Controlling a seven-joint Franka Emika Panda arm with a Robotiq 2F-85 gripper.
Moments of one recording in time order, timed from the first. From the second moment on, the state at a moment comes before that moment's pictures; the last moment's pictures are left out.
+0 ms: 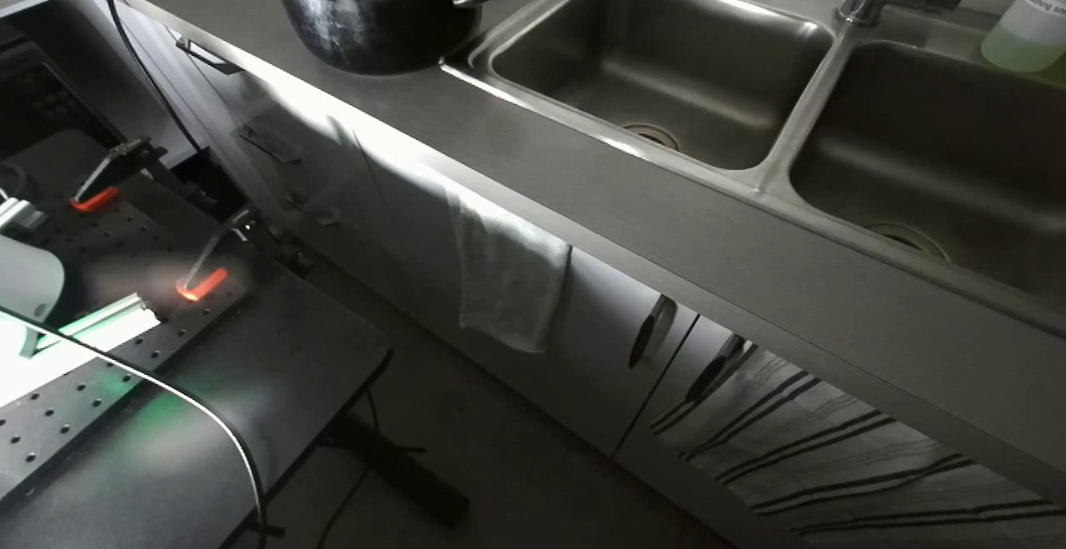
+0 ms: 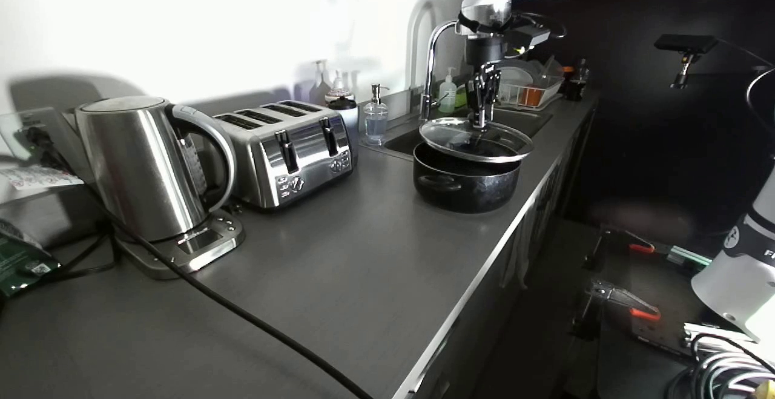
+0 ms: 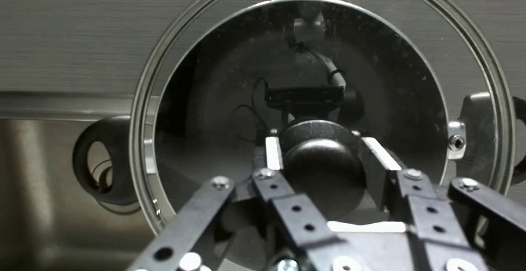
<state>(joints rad) -0.03 -0.07 -0.03 -2.25 -0.08 2.12 0.02</state>
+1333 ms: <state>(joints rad) 0.22 -0.21 0.29 -2.34 -0.14 2.05 0.04</state>
